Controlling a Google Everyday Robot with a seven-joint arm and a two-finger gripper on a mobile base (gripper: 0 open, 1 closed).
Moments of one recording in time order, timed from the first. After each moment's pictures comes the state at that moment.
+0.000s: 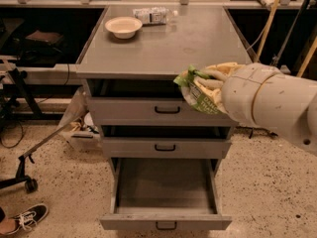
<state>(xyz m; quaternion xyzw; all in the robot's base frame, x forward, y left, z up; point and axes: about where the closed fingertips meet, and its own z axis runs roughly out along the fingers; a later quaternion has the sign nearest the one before) 0.497 -0.104 0.962 -0.43 0.69 -0.04 0.58</state>
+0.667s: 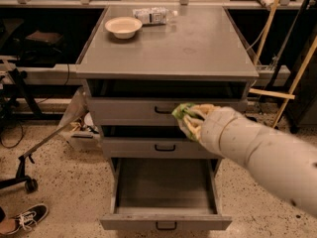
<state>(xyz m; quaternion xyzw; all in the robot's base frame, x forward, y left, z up) 0.512 -0.094 0.842 -0.45 0.71 -0.07 0.53</state>
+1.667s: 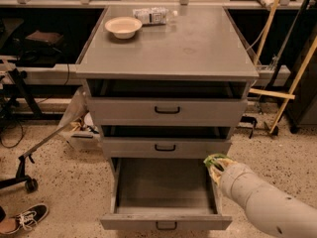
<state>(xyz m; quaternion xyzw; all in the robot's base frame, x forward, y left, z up) 0.482 -0.192 0.642 -0.43 0.79 -0.13 0.42</state>
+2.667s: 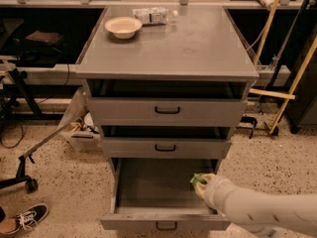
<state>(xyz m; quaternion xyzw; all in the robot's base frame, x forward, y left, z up) 0.481 -0.164 0.541 -0.45 0.81 -0.08 0.37</state>
